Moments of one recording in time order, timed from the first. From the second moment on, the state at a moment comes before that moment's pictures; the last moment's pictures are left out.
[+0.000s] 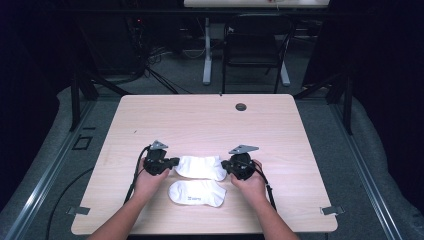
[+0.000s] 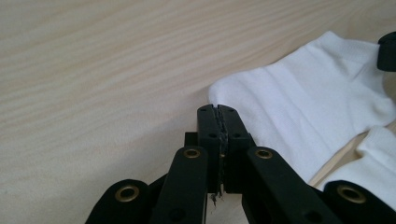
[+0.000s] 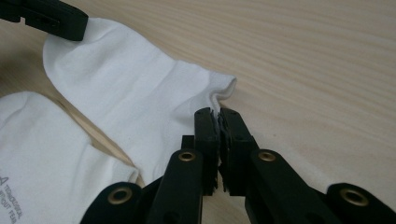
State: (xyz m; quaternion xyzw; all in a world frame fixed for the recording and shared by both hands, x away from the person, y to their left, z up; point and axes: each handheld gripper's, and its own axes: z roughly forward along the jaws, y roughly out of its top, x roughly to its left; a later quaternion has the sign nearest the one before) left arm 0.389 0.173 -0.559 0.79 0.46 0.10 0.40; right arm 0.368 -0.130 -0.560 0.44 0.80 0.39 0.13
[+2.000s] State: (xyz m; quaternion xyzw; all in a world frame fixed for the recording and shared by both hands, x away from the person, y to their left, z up) left arm 0.307 0.180 -0.557 0.83 0.40 0.09 0.37; right arm 0.294 -0.131 -0.544 0.40 0.82 0.40 0.08
